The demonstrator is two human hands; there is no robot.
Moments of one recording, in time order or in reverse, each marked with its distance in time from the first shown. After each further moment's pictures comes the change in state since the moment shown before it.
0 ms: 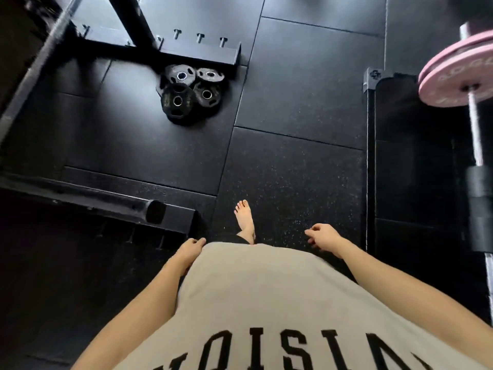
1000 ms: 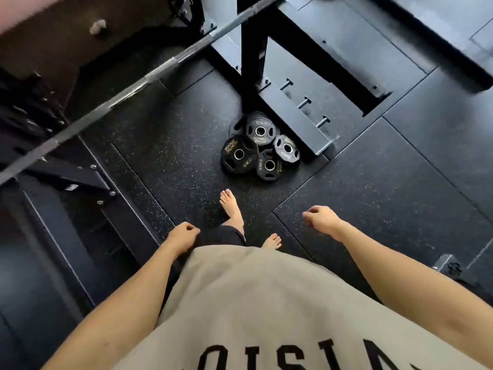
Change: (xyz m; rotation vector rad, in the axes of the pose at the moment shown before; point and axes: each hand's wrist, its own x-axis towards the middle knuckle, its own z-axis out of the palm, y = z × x) left_hand 0.210 0.309 -0.299 -0.582 0.262 -0.287; right_hand 0.269 -0.652 -0.182 -0.632 -0.163 -0.397
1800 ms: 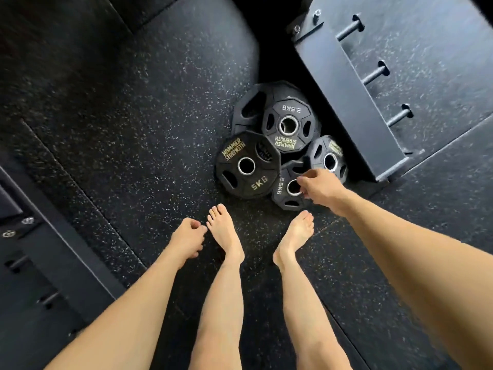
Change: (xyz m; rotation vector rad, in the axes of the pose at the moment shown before) left_hand 0.410 0.158 0.046 -0.224 -0.112 -0.362; right_hand 0.468 -0.209 0.017 -0.069 -0.071 0.020
